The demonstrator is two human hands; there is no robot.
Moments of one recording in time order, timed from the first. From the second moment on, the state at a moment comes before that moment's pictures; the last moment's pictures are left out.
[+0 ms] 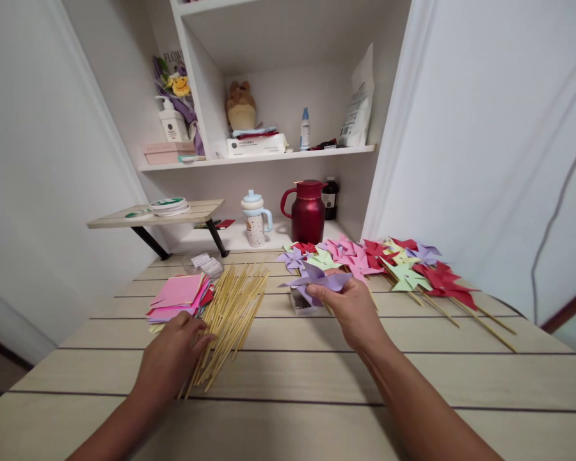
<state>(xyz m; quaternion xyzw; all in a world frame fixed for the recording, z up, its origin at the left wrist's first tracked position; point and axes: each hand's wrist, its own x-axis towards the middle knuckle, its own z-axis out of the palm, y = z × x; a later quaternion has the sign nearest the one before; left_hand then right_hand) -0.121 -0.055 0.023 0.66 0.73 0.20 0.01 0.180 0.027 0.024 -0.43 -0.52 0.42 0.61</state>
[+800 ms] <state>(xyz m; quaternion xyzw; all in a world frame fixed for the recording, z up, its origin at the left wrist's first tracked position) -0.119 -0.028 0.011 0.61 0.78 0.15 -0.01 0.178 0.021 0.029 -0.41 -0.55 0.40 0.61</state>
